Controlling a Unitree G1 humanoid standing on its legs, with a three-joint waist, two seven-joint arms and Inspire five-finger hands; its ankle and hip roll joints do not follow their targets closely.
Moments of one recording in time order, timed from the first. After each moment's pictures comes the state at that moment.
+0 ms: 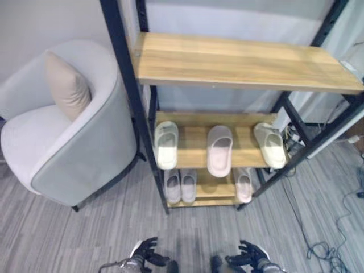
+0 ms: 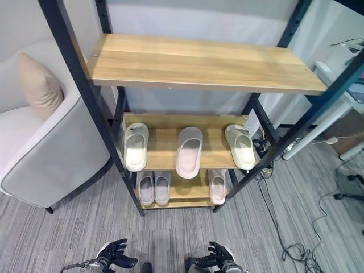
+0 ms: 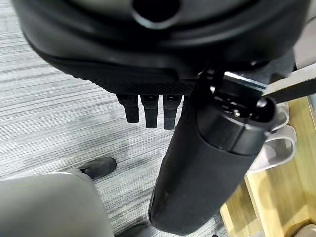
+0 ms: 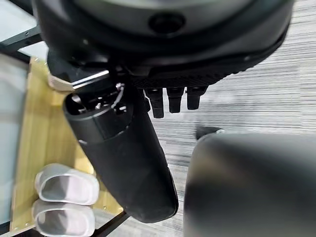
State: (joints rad) left arm -0.08 0.23 -0.38 1.20 -0.15 -0.17 0.06; right arm -0.04 -0.19 0.30 1.18 0.28 -0.15 -0.02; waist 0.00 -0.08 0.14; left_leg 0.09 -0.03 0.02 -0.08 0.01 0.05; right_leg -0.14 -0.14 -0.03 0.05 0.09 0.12
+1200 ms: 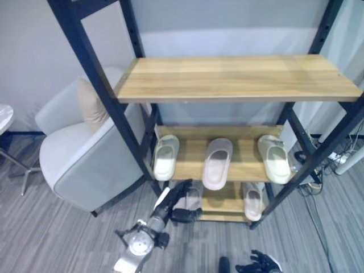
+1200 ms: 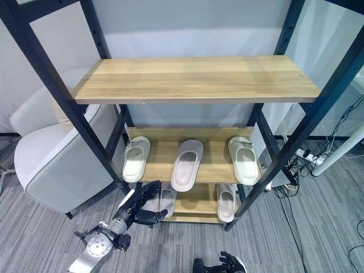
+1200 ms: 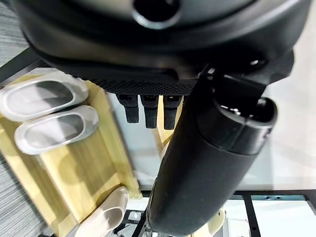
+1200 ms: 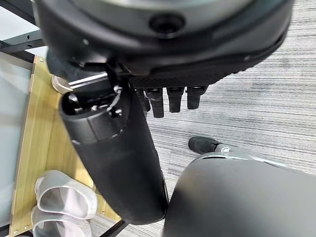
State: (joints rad) left arm 0.05 0.37 -0.42 0.23 -0.19 -0.17 0.03; right arm 0.04 -0.26 0.30 1.13 0.25 -0.15 -0.04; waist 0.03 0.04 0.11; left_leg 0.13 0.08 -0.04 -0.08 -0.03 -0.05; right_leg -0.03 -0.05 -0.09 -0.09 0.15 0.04
